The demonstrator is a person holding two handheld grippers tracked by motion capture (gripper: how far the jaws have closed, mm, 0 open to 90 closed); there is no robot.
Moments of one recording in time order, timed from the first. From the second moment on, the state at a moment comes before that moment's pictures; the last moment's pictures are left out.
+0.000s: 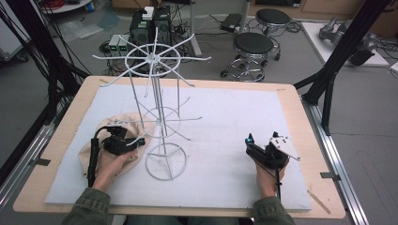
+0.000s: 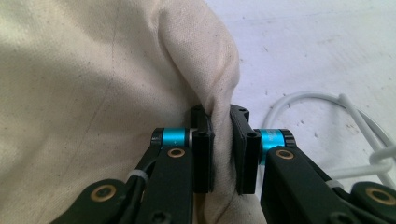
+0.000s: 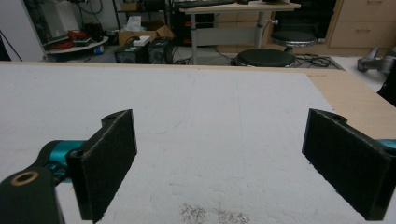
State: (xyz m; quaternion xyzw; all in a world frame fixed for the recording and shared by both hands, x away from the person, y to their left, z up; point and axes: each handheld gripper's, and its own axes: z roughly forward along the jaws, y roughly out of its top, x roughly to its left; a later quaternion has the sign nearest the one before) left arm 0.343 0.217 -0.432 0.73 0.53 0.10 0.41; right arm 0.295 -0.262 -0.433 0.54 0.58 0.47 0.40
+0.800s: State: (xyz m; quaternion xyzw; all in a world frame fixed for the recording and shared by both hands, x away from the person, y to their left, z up) left arm 0.326 0.248 -0.406 0.70 0.49 0.11 0.51; right arm 0.295 -0.261 -0.433 0.53 0.58 0.46 0.40
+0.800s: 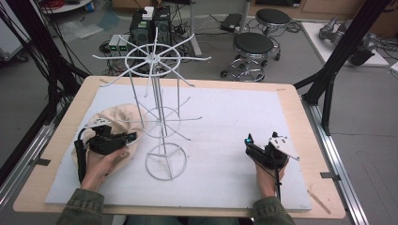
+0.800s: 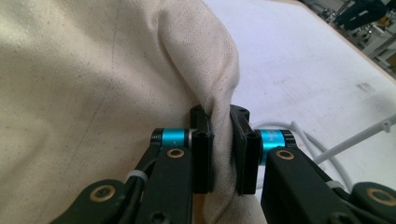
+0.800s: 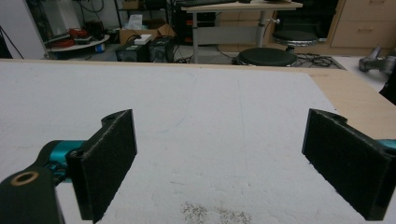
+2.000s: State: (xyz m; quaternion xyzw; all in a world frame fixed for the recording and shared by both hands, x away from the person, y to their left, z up) left arm 0.295 0.299 -0.338 0.64 0.41 0.12 0.64; right arm 0.295 -0.261 -0.433 0.53 0.59 0.46 0.40
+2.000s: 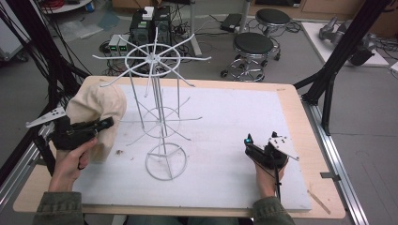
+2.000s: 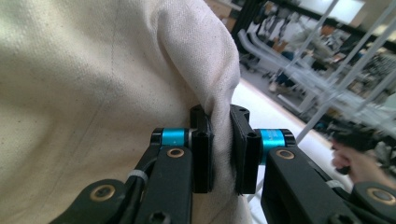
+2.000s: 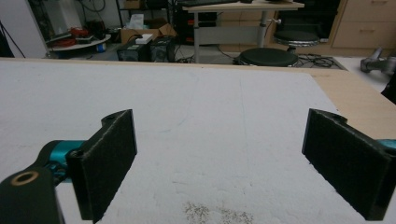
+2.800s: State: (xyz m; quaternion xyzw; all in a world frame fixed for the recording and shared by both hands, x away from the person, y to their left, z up) left arm 0.274 0.304 -0.271 0.61 0.31 0.13 0.72; right arm 0.295 -0.259 -0.433 0.53 0.59 0.46 0.40
